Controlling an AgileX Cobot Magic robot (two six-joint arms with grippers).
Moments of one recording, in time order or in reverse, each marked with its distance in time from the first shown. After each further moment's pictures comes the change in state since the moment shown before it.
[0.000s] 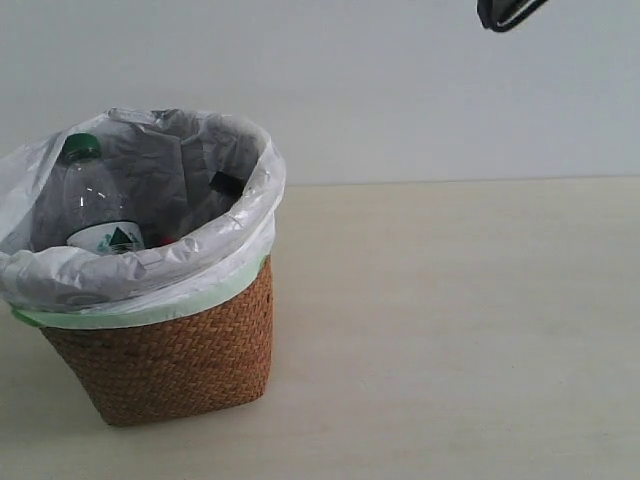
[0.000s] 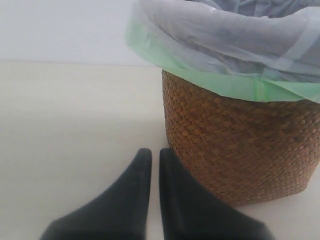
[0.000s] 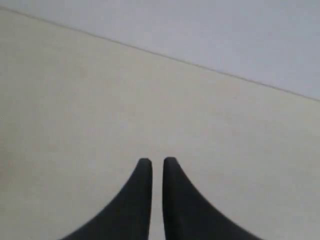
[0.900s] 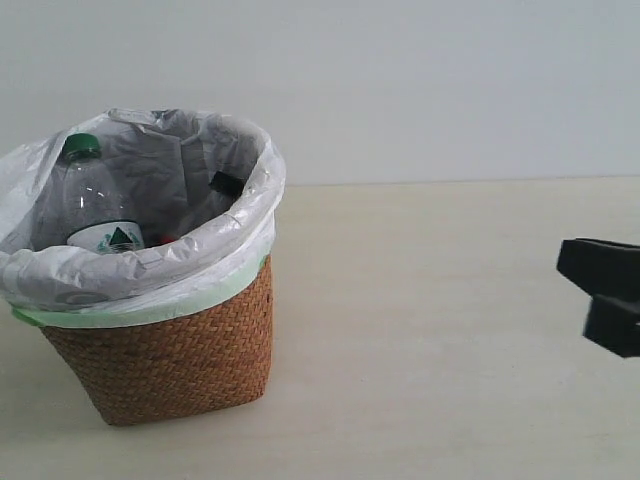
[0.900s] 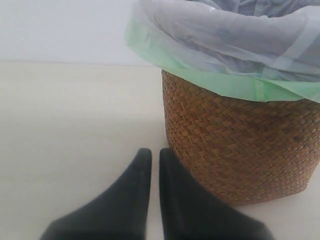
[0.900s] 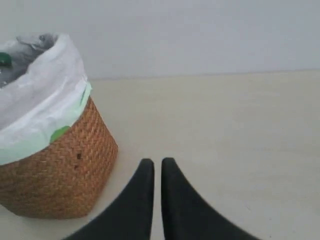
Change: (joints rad) left arm 0.000 0.000 0.000 0.000 0.000 0.000; right arm 0.000 -1.027 1.622 0.133 -1.286 0.292
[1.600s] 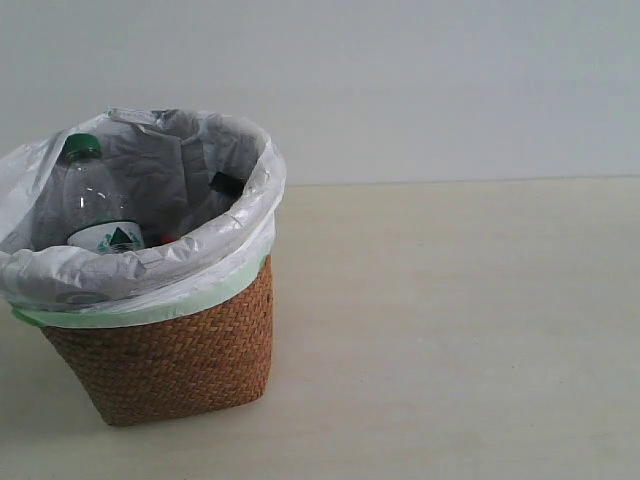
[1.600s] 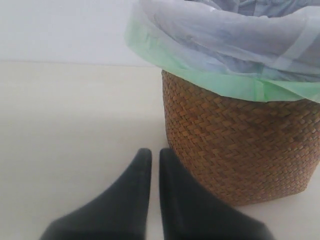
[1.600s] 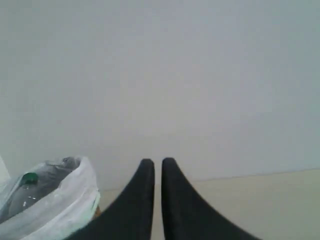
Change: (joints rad) left arm 0.000 0.000 0.000 0.000 0.000 0.000; right arm -0.132 -0.552 0.015 0.039 0.158 -0.001
